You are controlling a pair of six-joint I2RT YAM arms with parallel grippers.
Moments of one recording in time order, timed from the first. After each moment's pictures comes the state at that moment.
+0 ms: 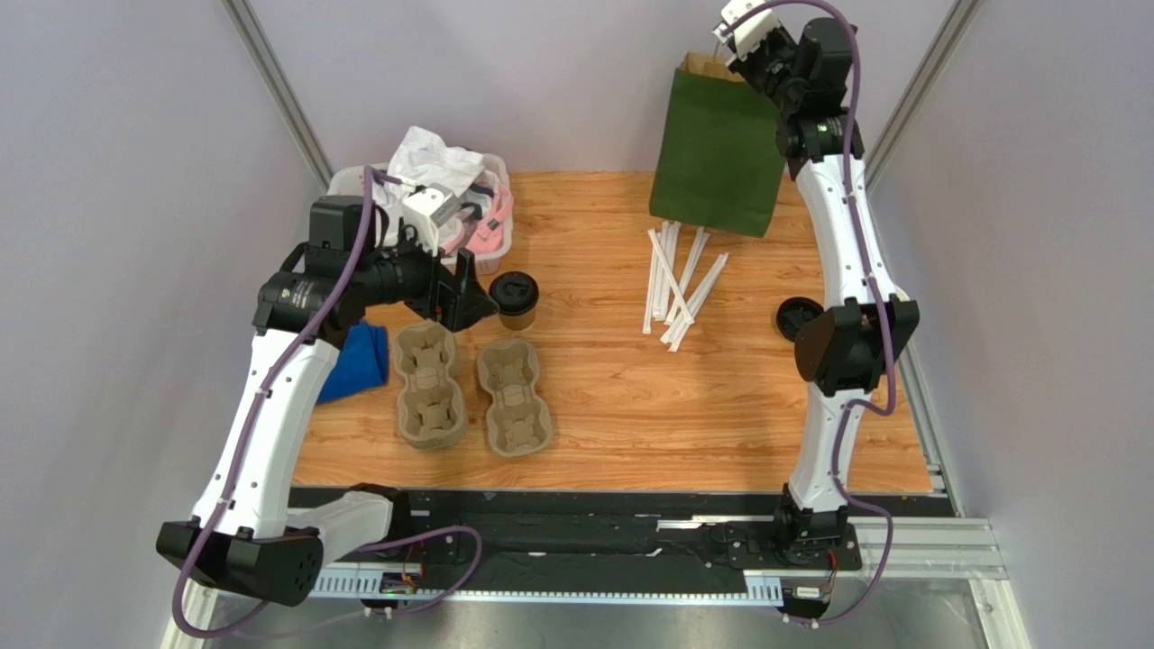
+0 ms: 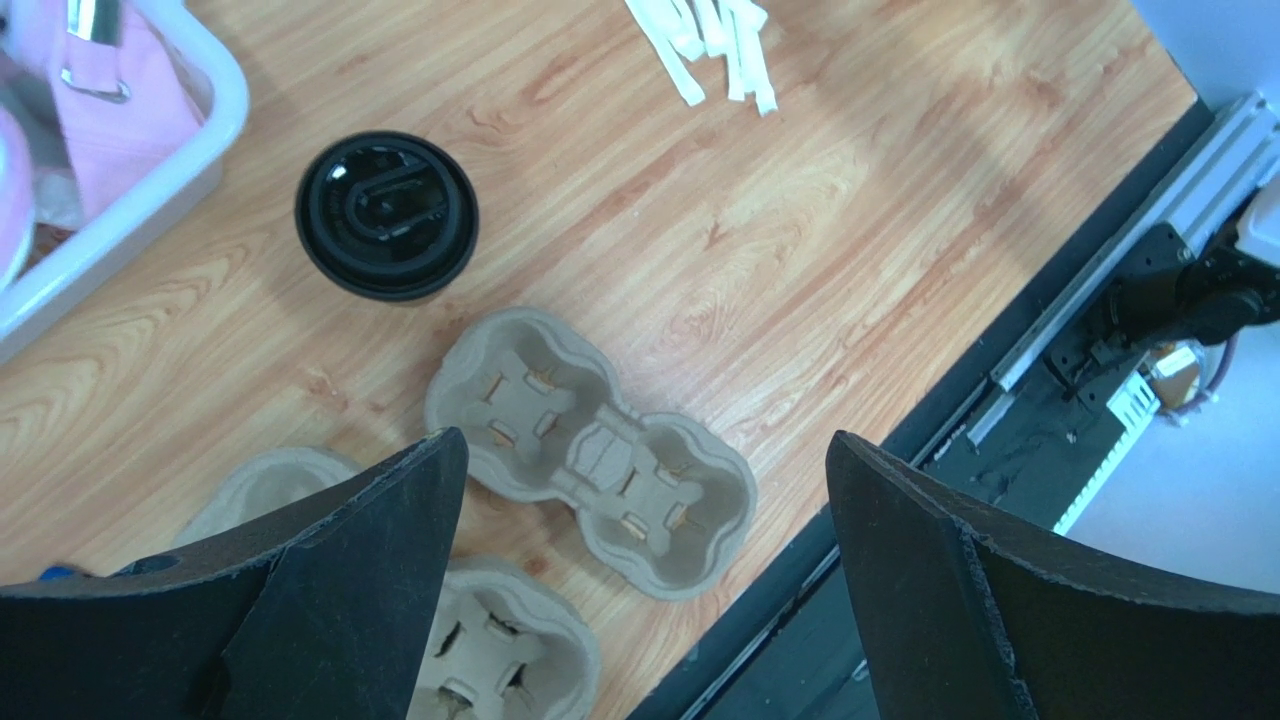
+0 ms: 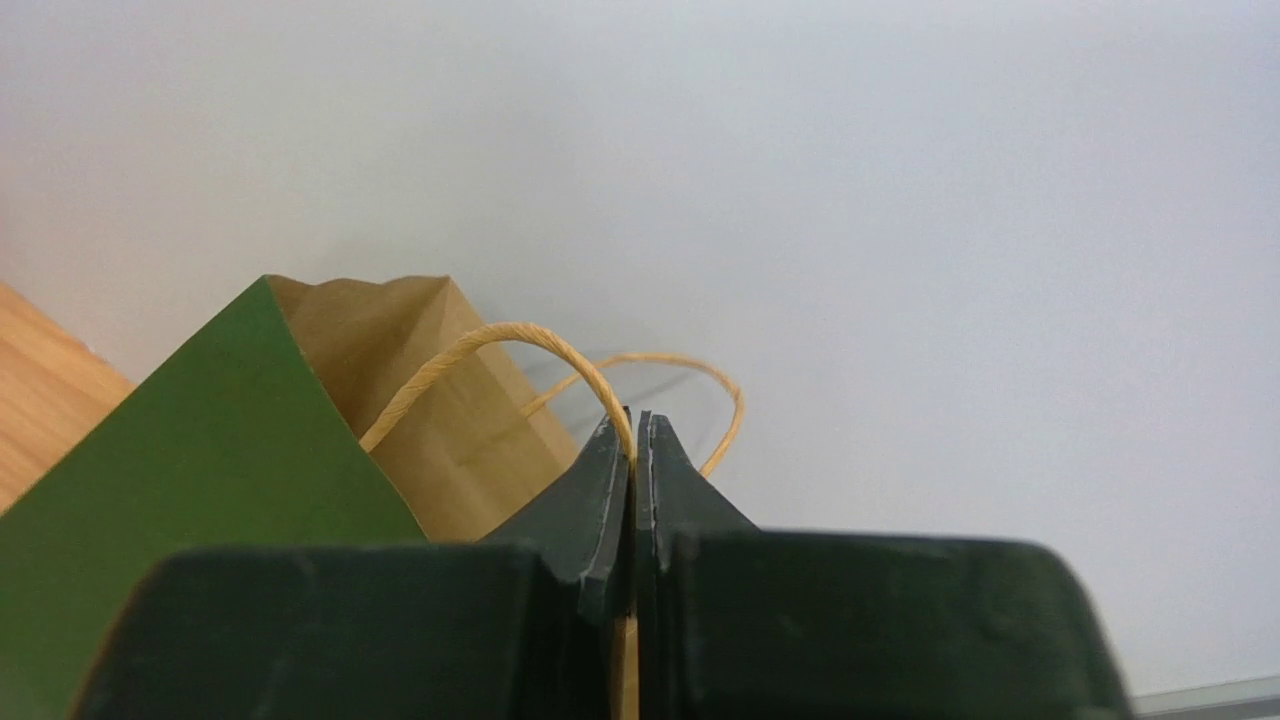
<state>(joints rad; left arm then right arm) -0.19 1.14 1.39 -0.92 0.61 0.11 0.09 2.12 2.39 -0.23 -0.27 -0.75</state>
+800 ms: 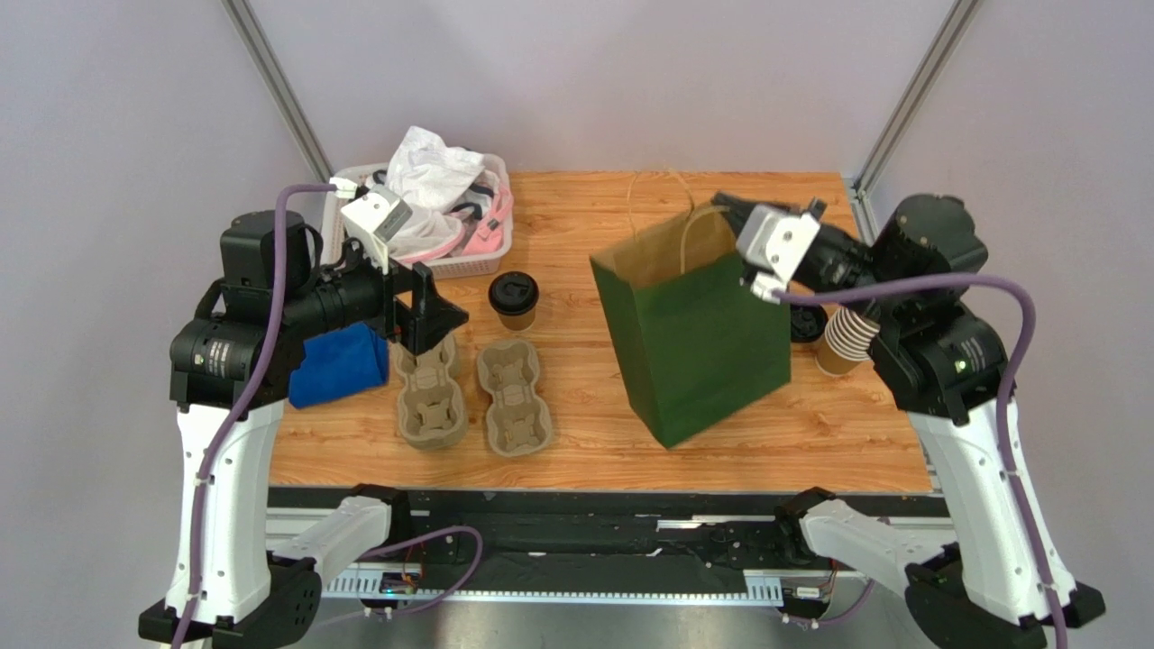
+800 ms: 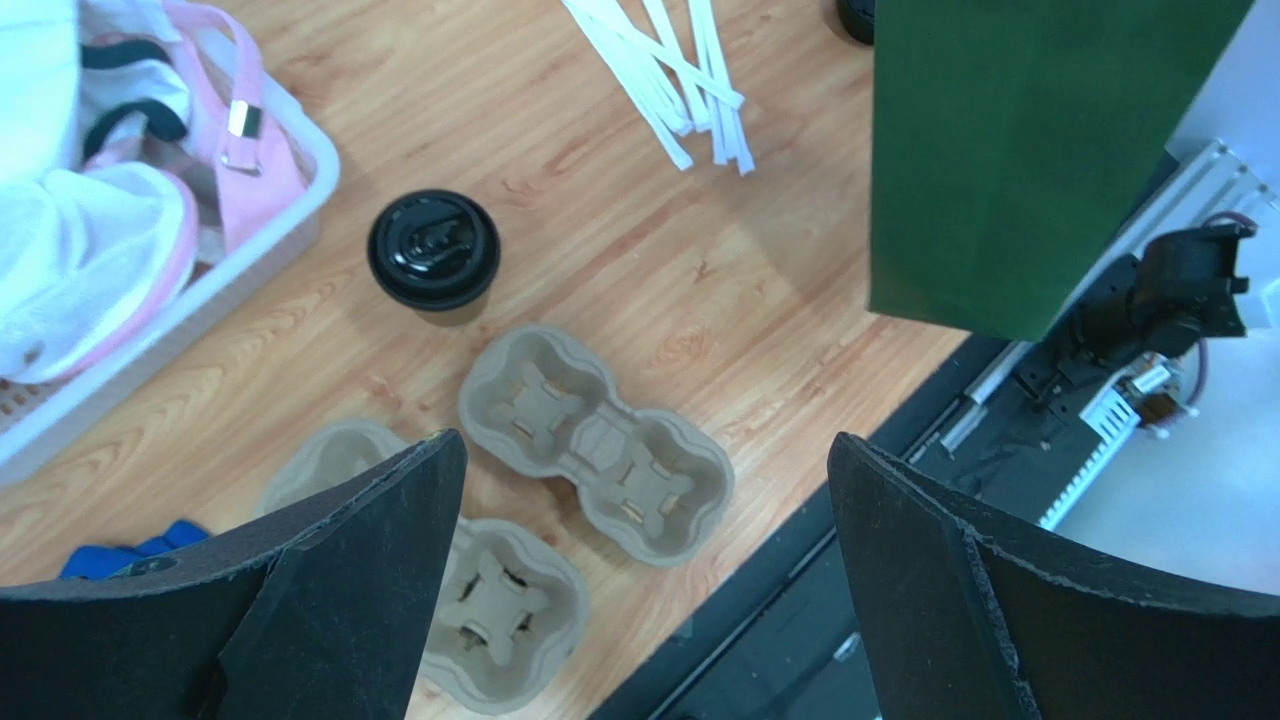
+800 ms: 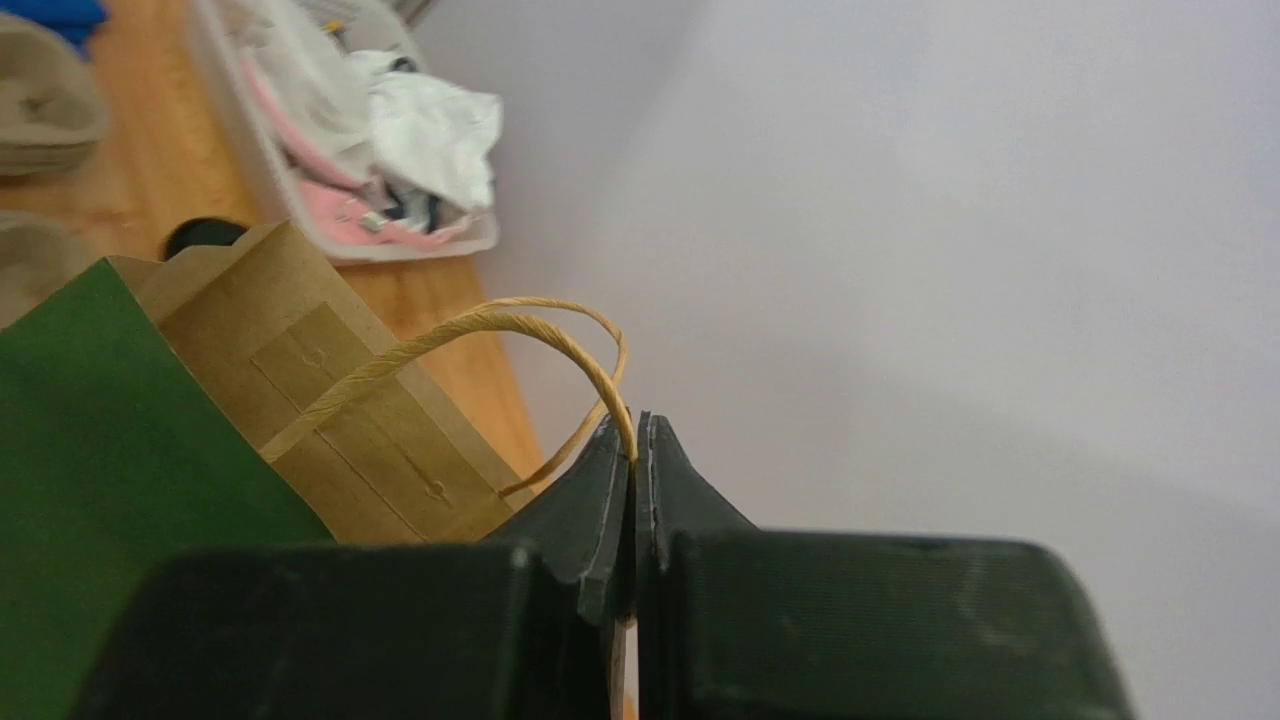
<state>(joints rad) -0.15 1.01 1.65 -1.14 0.60 0.13 0.41 1.06 1.66 -0.53 -0.49 -0.88</state>
